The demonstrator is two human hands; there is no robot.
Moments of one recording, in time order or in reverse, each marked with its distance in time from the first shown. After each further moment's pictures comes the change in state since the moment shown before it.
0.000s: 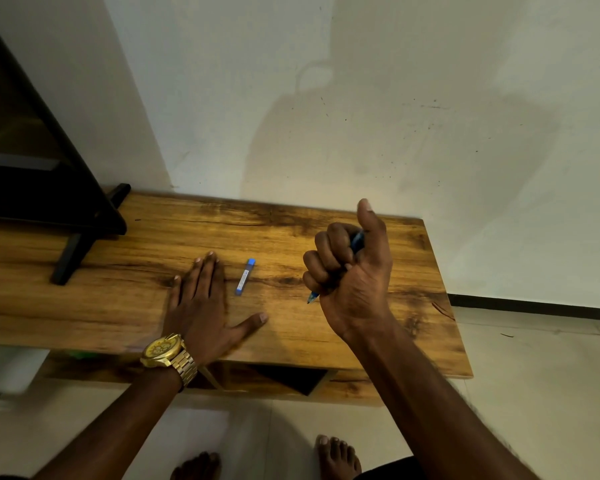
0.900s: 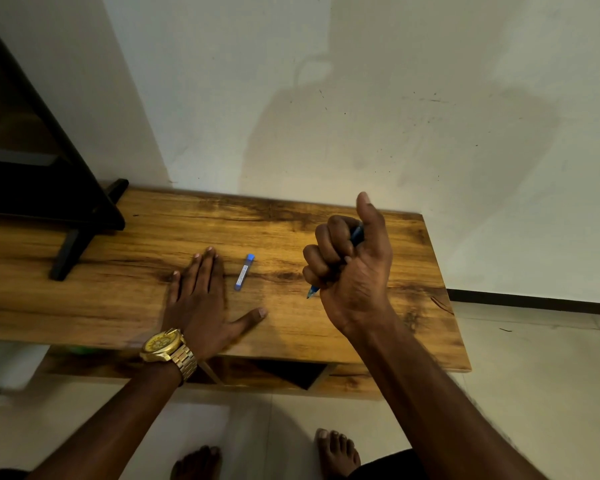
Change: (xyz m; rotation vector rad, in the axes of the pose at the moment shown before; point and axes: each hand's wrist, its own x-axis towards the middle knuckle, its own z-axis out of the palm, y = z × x) left_hand -0.002 0.001 -0.005 -0.004 -0.014 -0.002; right_hand 0.000 -0.001 -0.001 -0.007 0.018 -0.002
